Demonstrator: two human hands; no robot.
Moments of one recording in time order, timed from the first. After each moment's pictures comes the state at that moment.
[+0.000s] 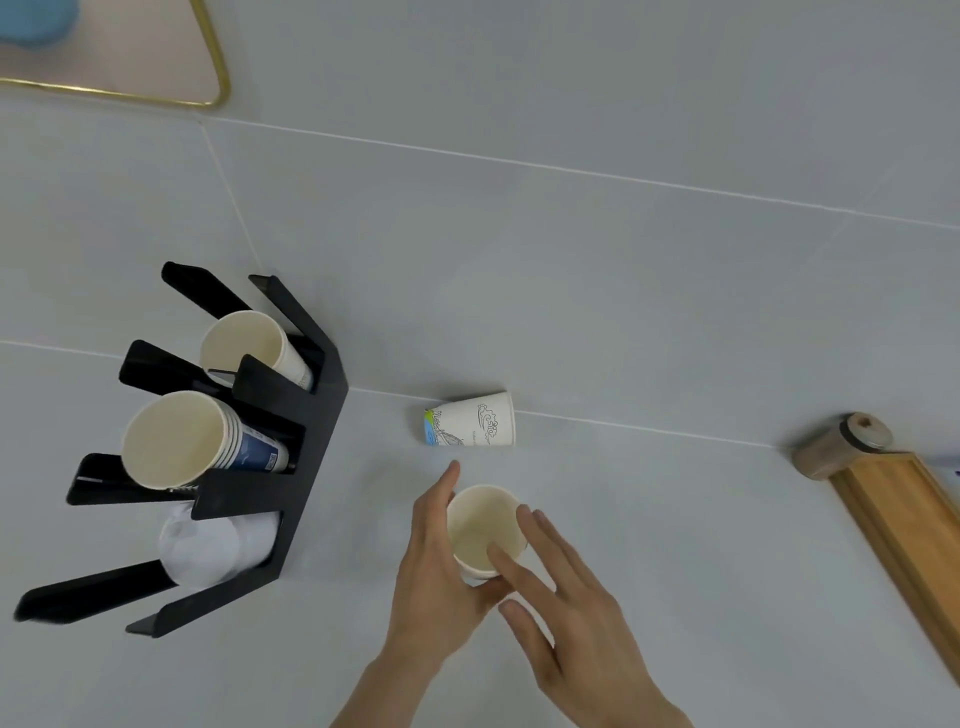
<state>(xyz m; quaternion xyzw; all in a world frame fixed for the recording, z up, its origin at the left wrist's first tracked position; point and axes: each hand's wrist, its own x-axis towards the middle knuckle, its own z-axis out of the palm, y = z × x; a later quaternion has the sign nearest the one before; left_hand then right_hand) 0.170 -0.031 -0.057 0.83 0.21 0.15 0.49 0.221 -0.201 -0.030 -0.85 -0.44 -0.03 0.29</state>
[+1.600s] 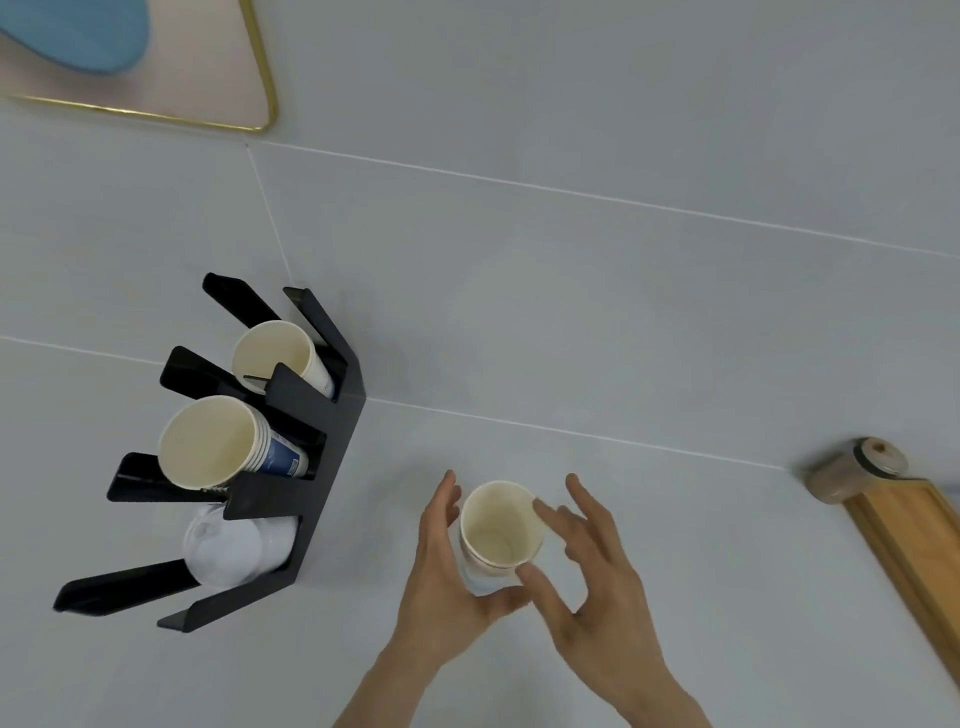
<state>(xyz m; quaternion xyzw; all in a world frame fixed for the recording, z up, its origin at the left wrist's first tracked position) 0.166 -0.019 -0.045 0.77 0.22 0.07 0.59 0.234 -0.185 -0.004 -0.86 -0.31 0.02 0.41</state>
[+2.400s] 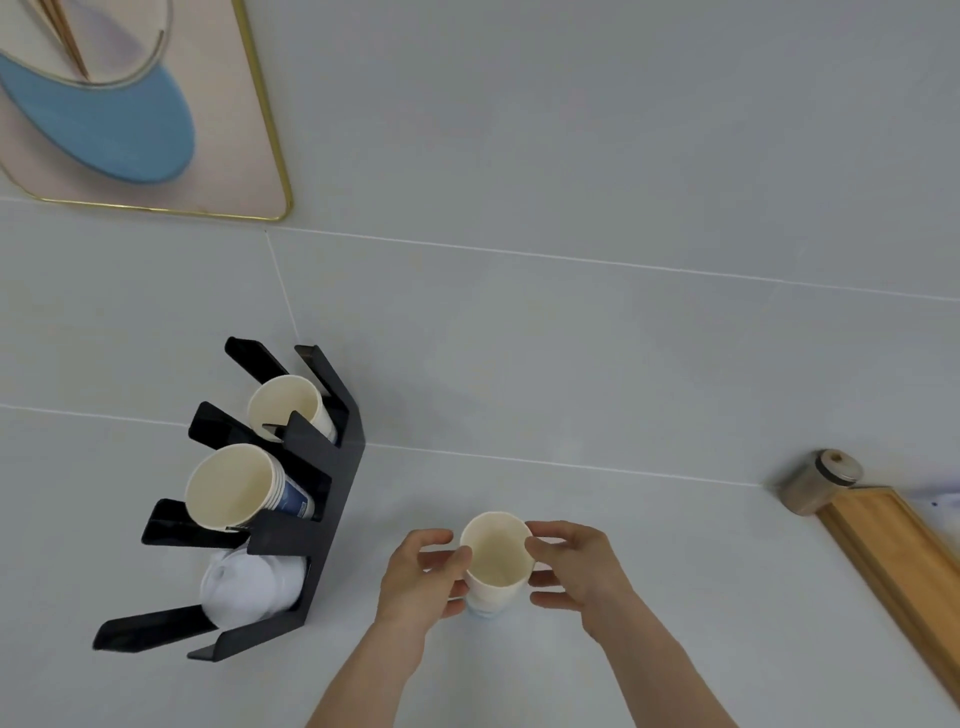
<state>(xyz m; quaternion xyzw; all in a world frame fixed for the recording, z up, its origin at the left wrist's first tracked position) 0.170 0.005 0.005 0.60 0.42 0.00 0.68 0.268 -0.154 0.023 -0.76 0.08 0.32 0.56</state>
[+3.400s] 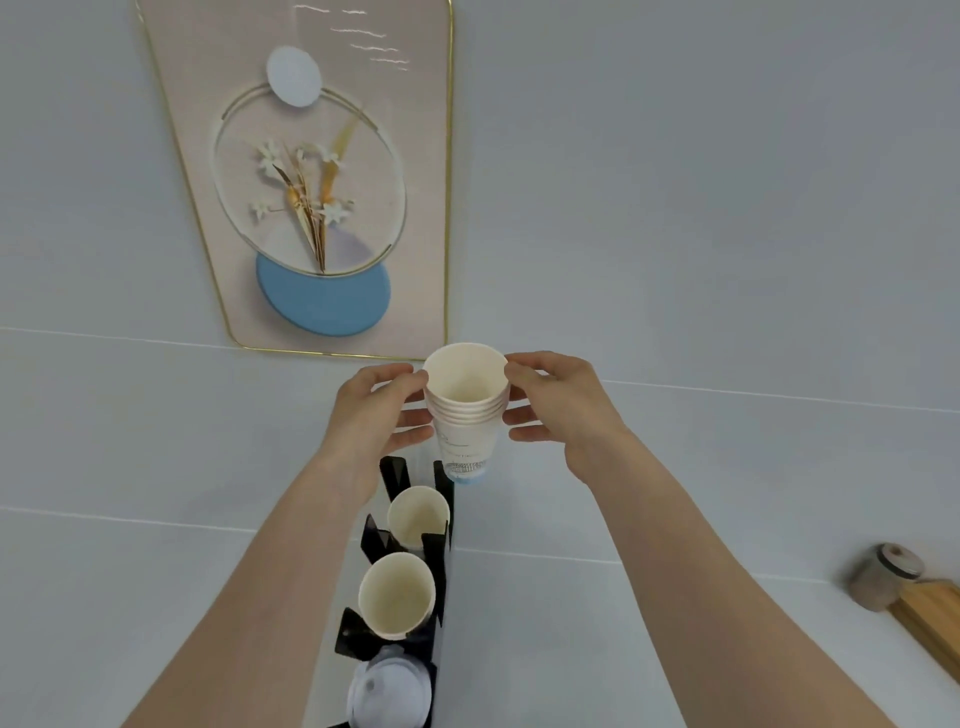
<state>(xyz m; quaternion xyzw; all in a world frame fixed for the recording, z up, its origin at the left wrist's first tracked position) 0.153 0.240 0.266 0.59 0.23 0.22 0.74 0.241 0.069 0.293 -0.75 -0.13 0.13 0.63</state>
